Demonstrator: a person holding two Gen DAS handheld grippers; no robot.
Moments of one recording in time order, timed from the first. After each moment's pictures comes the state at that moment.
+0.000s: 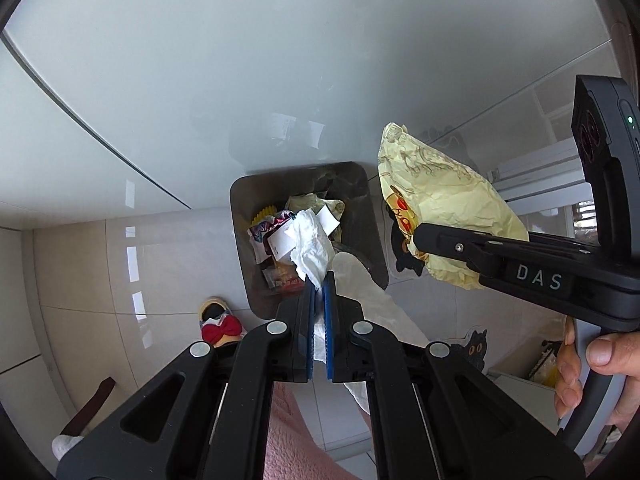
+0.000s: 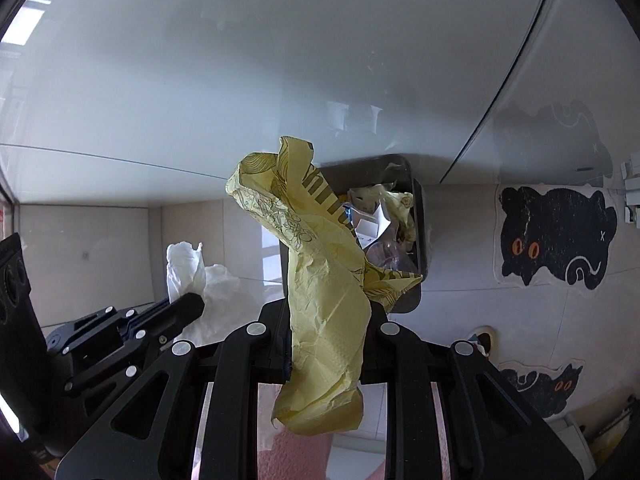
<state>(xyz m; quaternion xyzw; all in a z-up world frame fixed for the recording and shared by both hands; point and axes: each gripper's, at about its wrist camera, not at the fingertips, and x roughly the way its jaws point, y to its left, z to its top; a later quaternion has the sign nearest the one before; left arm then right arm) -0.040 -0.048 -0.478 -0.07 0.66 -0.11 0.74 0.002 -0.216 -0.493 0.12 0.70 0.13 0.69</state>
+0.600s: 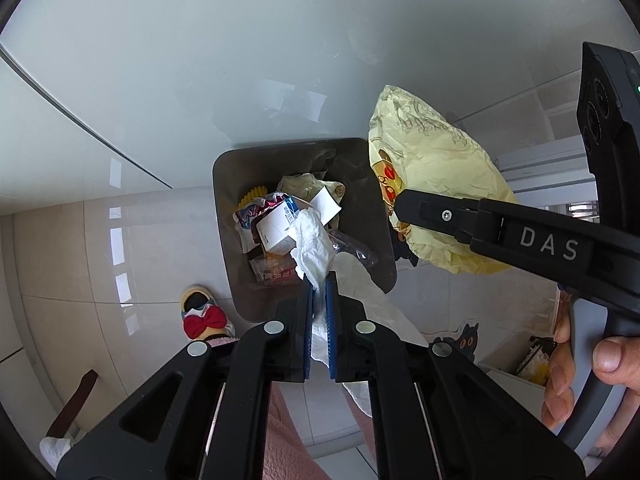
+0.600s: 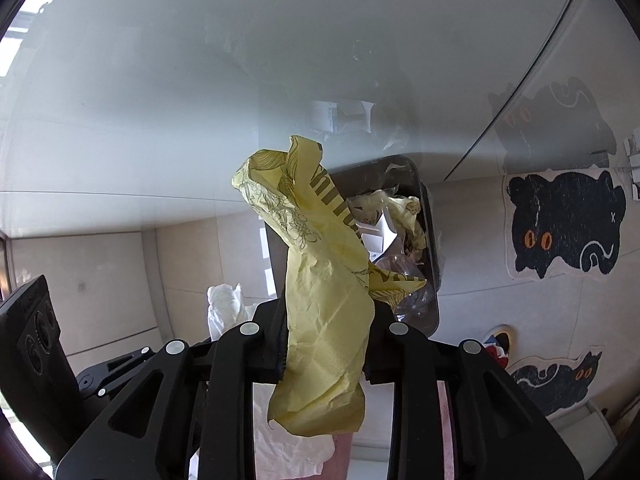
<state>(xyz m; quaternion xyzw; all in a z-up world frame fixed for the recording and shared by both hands) -0.031 -0.044 -0.523 -0.10 0.68 -0.12 0.71 0.013 -0.210 -0.520 0.16 0.70 0.10 0.69</state>
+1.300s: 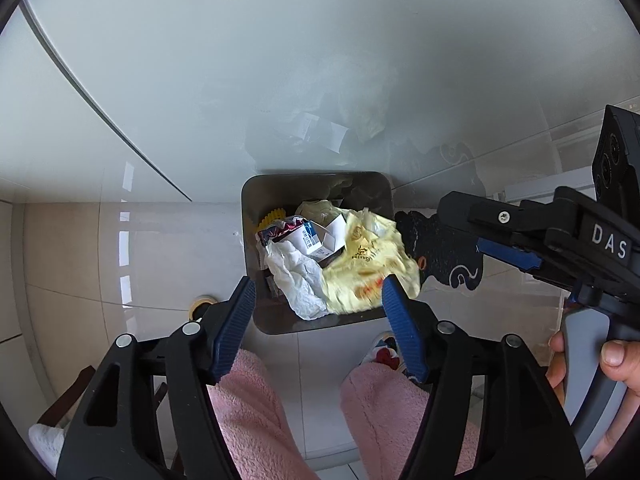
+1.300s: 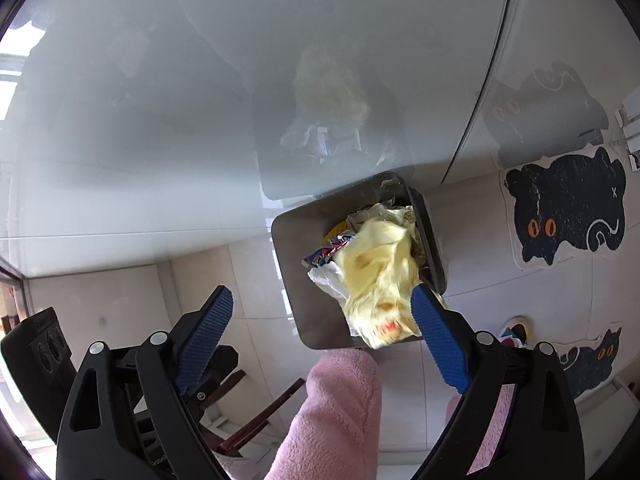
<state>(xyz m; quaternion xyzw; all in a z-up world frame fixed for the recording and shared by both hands) -0.030 -0.025 -0.503 -0.12 0.66 -0.08 0.74 0.018 -0.225 -0.503 0.22 0.68 0.08 0.70</state>
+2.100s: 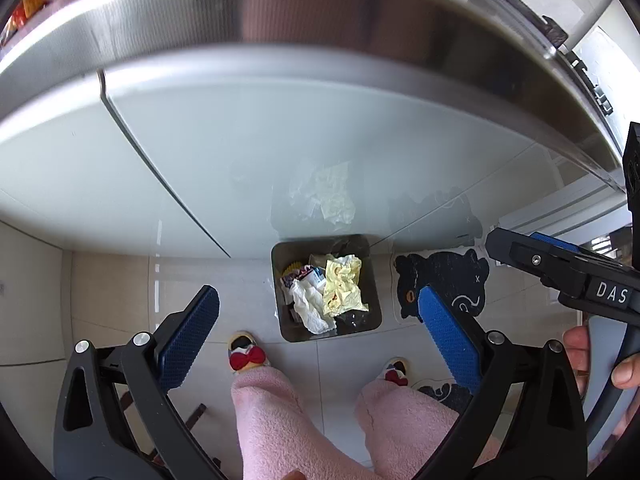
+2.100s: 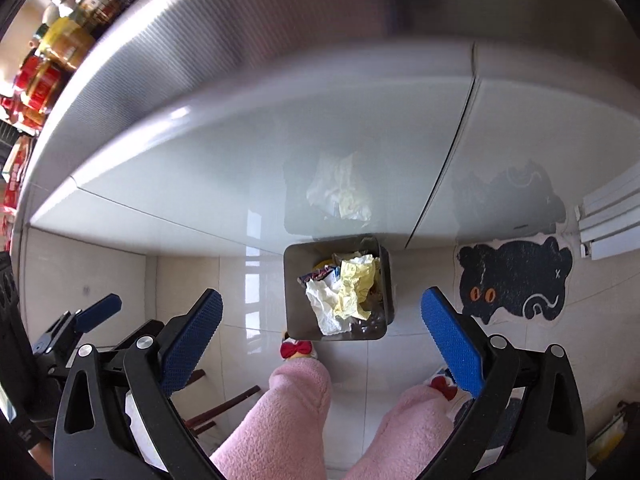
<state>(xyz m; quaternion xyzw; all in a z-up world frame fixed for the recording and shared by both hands) -0.050 -0.023 -0.321 -0.07 0.58 -0.06 0.81 -0.011 -0.232 -0.304 0.08 0.60 0.10 0.79</state>
